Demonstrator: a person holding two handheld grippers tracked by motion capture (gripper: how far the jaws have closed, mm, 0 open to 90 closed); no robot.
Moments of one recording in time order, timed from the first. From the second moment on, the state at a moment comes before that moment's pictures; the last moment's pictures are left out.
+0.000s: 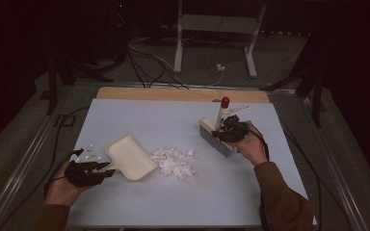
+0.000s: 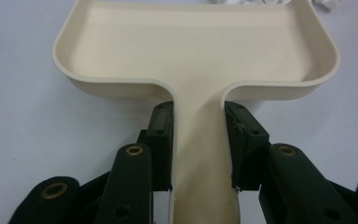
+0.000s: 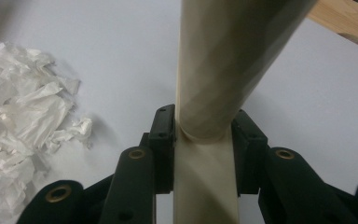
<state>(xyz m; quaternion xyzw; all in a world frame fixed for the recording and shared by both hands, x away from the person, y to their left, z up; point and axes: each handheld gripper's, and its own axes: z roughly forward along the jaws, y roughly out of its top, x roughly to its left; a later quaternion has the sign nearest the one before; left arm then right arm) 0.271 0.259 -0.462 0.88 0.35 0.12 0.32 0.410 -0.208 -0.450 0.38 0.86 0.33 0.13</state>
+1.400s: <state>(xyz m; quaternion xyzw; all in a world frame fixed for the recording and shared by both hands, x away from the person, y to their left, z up) 0.277 0.222 -0.471 0.92 0.27 0.07 0.27 0.403 -0.201 -0.445 0.46 0.82 0.31 0.14</state>
